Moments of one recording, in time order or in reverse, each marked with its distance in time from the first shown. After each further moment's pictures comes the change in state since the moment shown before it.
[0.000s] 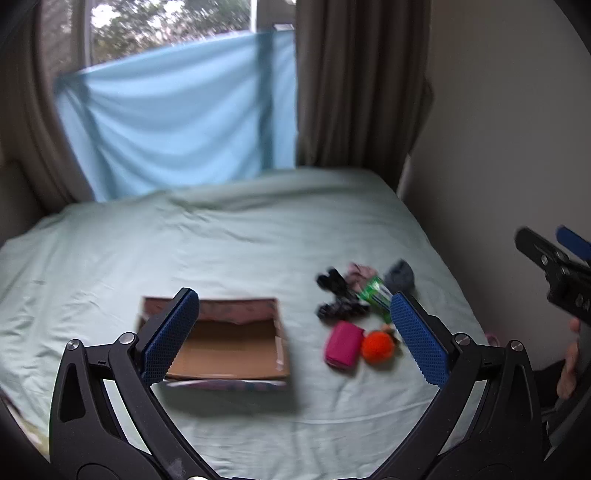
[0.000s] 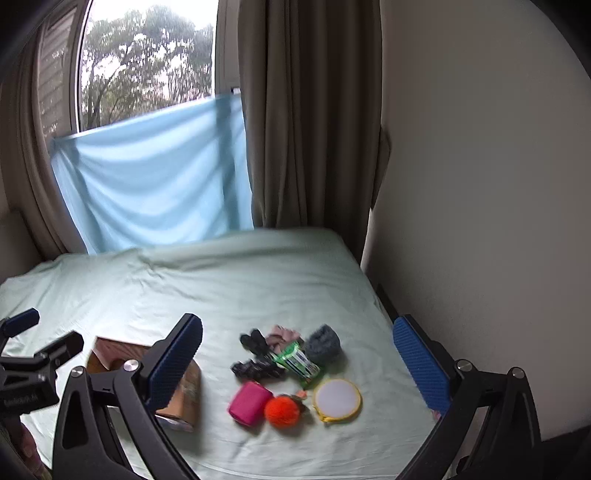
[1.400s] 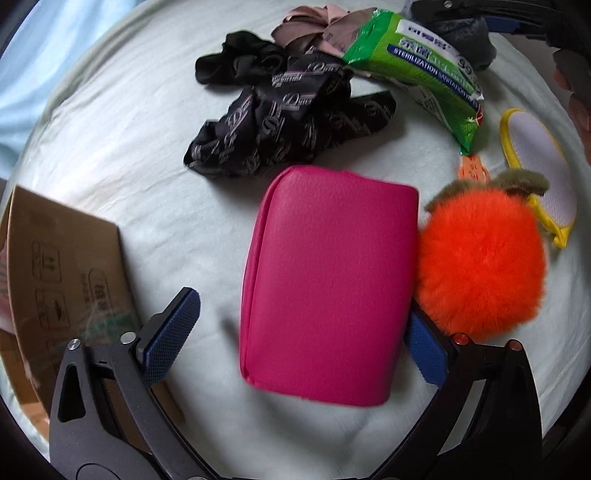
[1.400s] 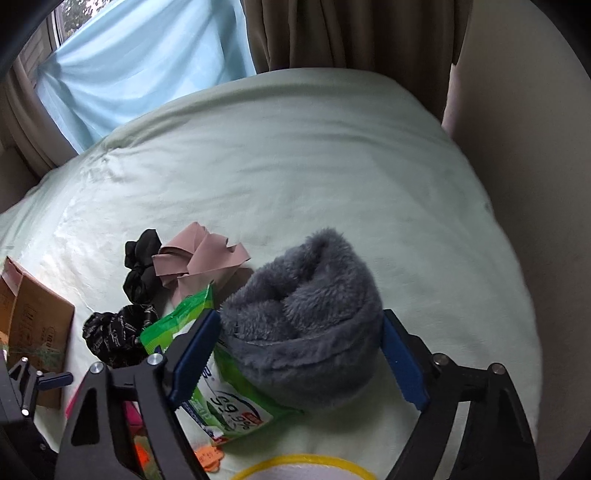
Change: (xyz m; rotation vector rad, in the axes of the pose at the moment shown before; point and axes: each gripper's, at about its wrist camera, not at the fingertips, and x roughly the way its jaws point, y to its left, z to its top) left arm 0.405 -0.124 -0.217 0.316 0.589 -0.020; right arm 0.419 -0.081 -0.136 -0.075 0.369 0.252
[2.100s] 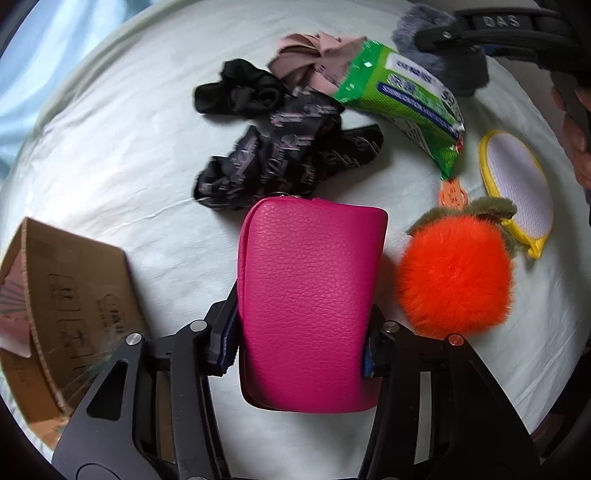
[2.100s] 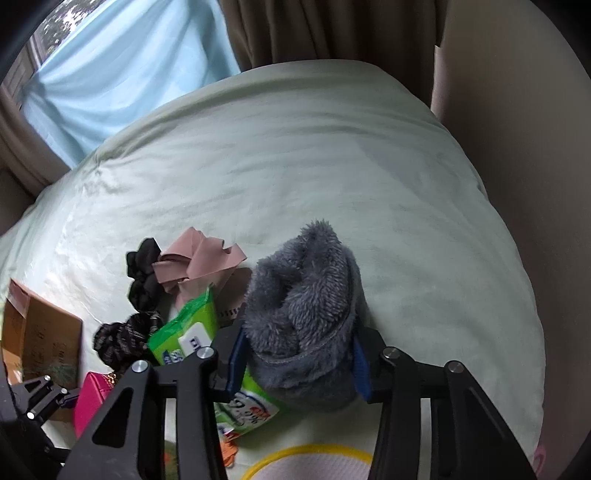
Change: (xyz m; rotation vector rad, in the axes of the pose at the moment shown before) left arm -0.016 0.020 0.020 0.042 -0.041 -0.068; right arm -0.012 -0.005 0.004 0.090 0.034 -0.001
